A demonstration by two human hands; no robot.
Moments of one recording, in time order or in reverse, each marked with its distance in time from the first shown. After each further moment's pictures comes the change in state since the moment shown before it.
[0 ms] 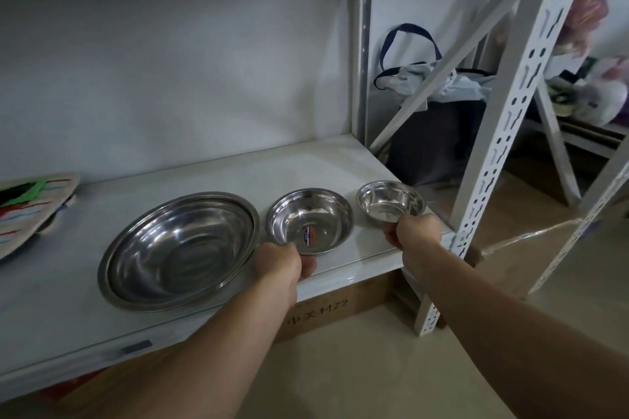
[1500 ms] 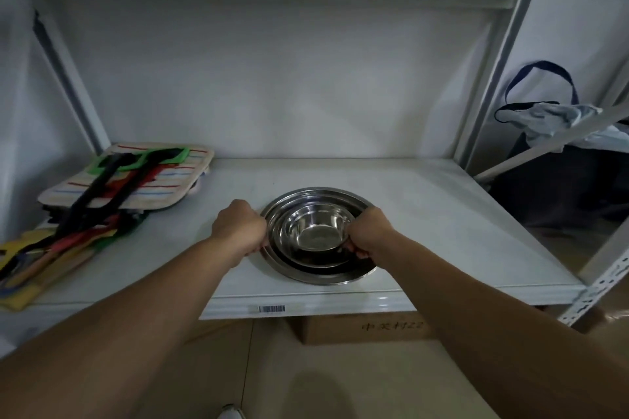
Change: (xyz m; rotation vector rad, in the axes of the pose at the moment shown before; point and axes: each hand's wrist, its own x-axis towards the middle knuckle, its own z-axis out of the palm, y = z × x) left_hand 0.039 0.071 -0.267 0.632 0.262 0.196; right_hand -0.197 0.010 0.198 -0.743 -0.618 -0.302
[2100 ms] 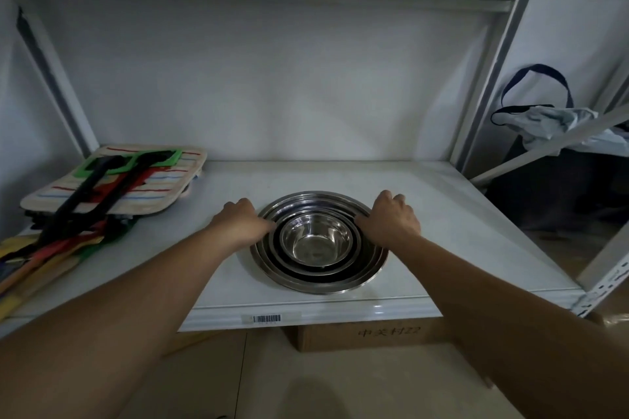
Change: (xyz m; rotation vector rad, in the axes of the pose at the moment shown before) left_hand 0.029 0.008 0.000 0.252 -0.128 0.096; right_hand 0.019 -0.003 -0.029 -0.602 0.294 -0.141
